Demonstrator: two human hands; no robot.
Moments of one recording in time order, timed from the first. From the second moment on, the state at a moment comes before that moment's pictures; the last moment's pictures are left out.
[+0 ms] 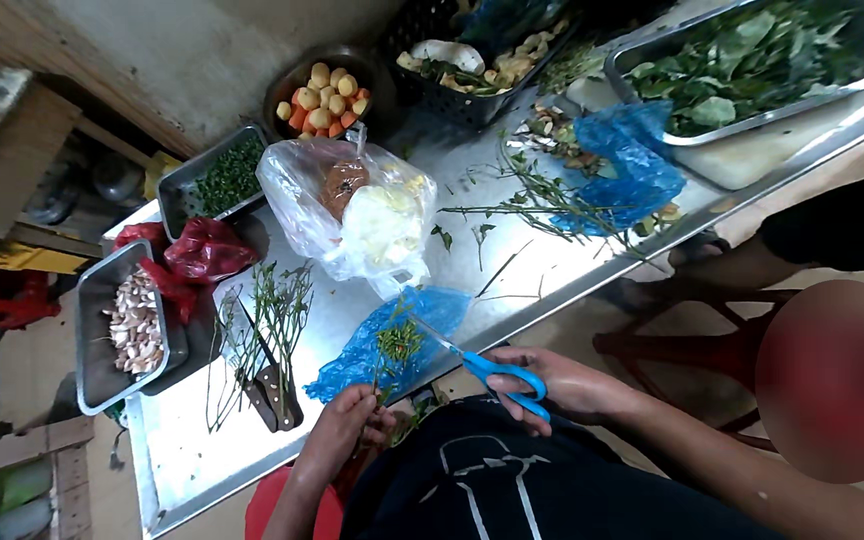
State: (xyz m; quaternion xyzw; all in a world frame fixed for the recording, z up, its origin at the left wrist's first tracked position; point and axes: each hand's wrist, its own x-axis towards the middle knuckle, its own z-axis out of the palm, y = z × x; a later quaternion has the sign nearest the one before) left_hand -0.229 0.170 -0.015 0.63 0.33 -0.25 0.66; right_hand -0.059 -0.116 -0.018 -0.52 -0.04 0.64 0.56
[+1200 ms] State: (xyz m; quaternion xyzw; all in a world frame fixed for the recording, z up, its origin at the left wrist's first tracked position) left_hand -0.237 0.173 -0.015 0.63 0.34 -0.26 0.65; right_hand -0.061 -0.112 -0.021 -0.50 -0.03 0.66 0.56
